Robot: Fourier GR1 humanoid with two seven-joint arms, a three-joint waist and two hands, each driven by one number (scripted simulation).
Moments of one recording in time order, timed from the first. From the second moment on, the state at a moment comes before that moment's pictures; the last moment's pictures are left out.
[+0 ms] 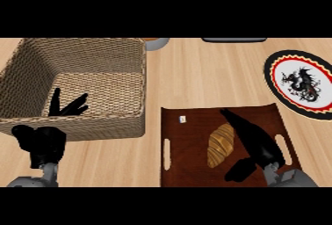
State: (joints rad) left arm -0.04 0.36 -0.19 -1.58 0.23 0.41 0.09; right arm -0.15 -0.42 0.46 -1.65 0.45 0.16 0.54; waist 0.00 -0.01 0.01
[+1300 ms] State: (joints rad) left arm -0.04 0.35 -0.17 -1.58 0.21 0.42 0.11; right arm -0.24 -0.38 0.43 -1.47 0.66 0.02 0.40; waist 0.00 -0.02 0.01
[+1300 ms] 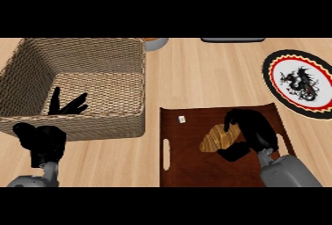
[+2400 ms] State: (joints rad) left arm -0.04 0.34 -0.18 -1.59 0.21 0.40 0.10; right arm -0.65 -0.51 0.04 -1.11 0.76 -0.29 0.36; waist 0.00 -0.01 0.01
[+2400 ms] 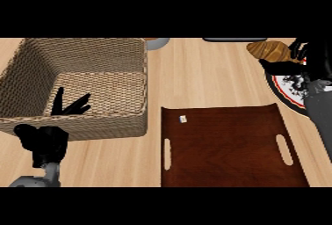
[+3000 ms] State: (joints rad) left arm -0.06 0.33 -0.18 -1.57 0.20 0.41 0.10; right arm -0.72 -0.61 -0.11 -0.83 0.71 -0.31 0.26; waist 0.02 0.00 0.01
